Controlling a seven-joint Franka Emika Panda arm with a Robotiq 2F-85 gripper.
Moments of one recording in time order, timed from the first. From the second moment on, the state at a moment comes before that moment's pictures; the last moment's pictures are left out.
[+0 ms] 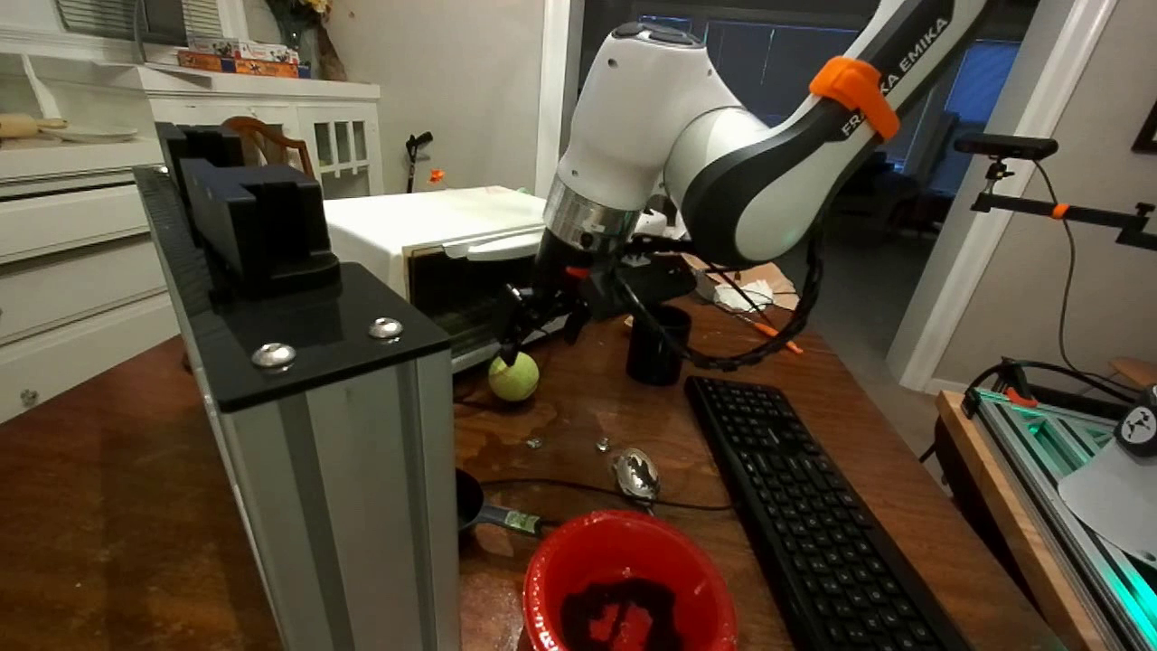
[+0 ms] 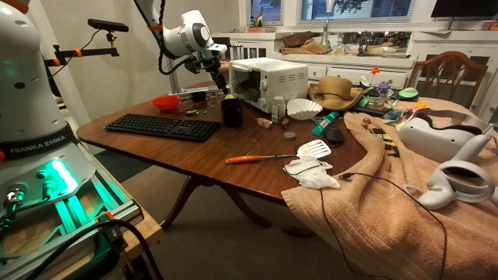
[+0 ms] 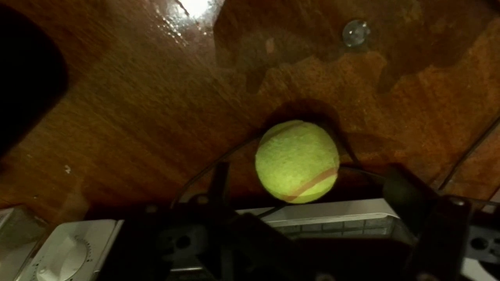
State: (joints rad) arm 0.19 0.47 -0.01 -2.04 -0.49 2.78 1.02
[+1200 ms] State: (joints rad) arm 0.35 0.65 -0.19 -1.88 -0.36 2.81 0.99
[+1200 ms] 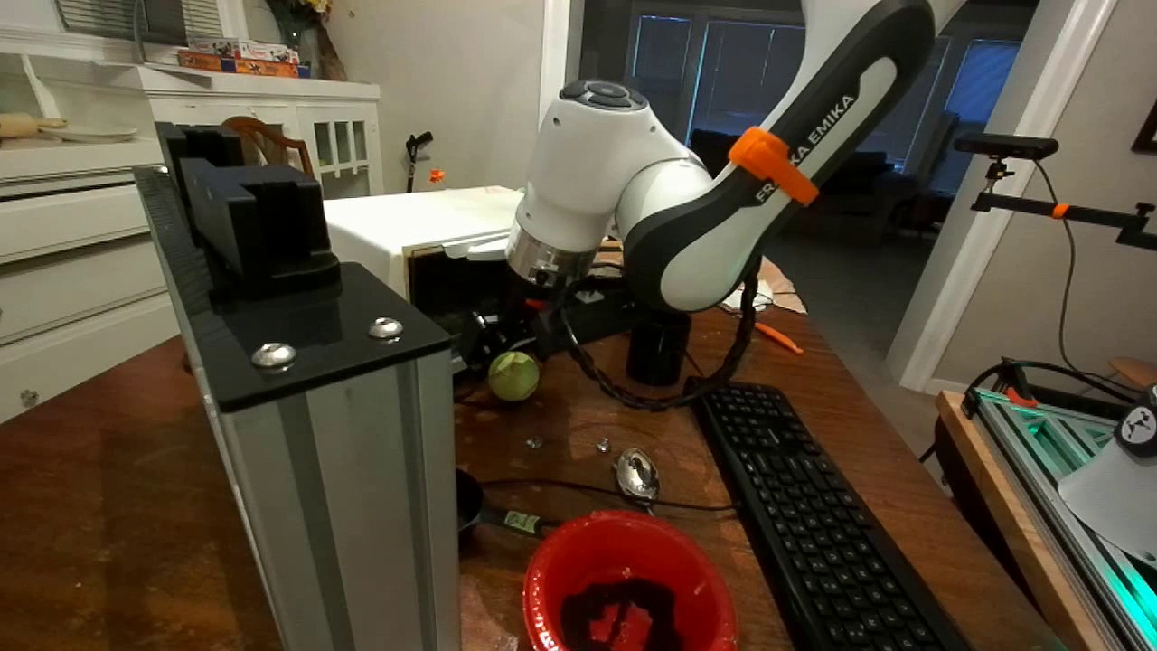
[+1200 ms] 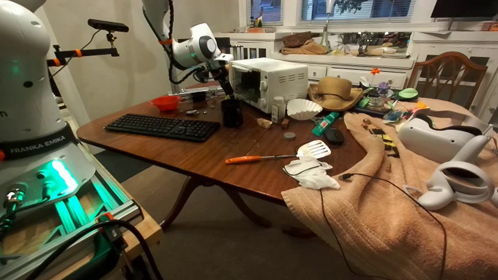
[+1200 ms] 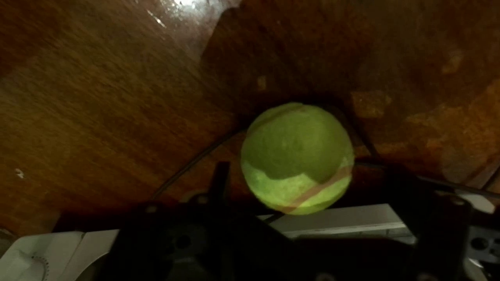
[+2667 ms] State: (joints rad) arm 0.36 0.54 -0.15 -1.92 -0.28 2.69 0.87
